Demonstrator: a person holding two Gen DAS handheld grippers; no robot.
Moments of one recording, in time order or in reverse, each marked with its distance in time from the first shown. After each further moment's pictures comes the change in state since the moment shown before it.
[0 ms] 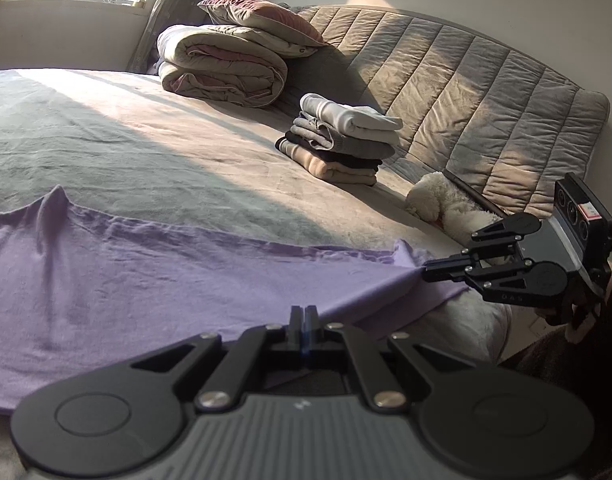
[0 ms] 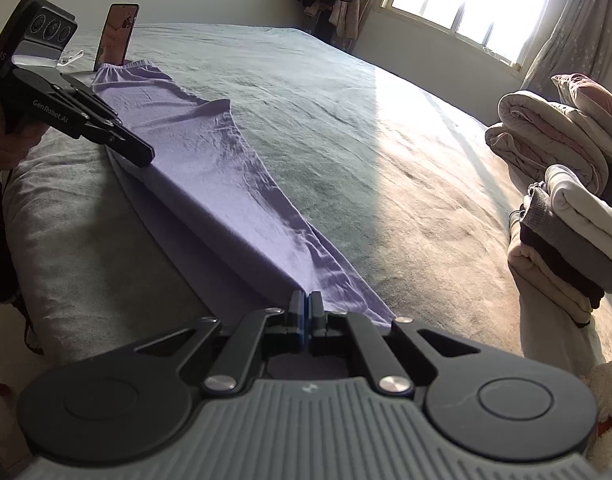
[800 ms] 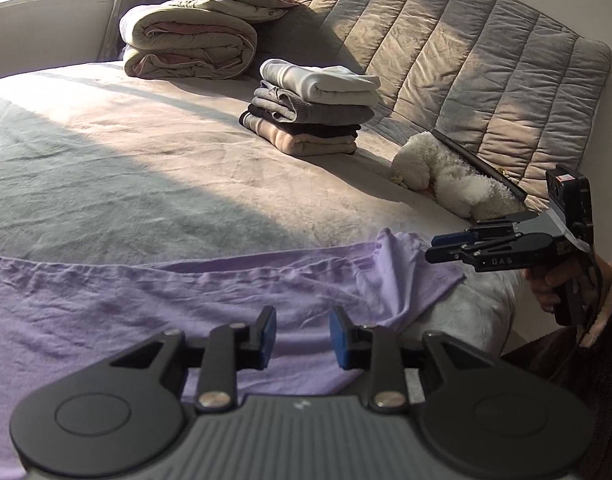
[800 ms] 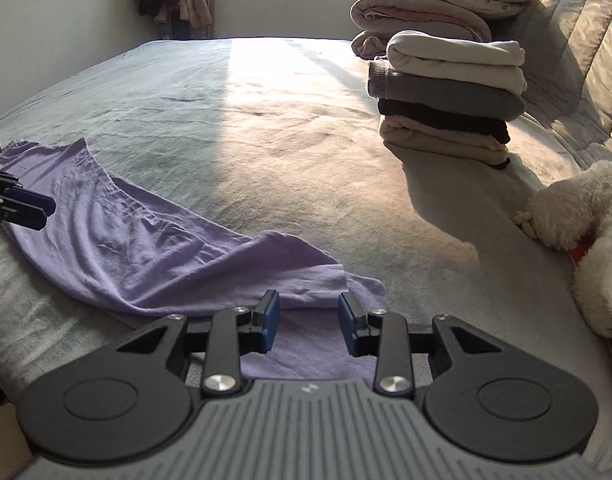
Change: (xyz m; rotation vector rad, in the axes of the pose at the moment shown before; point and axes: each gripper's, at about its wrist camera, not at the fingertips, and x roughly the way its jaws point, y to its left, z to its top) left arm 0.067 -0.064 0.043 0.096 0.114 -0.029; right arm -0.022 -0.094 -0.065 0.520 0.052 -0.165
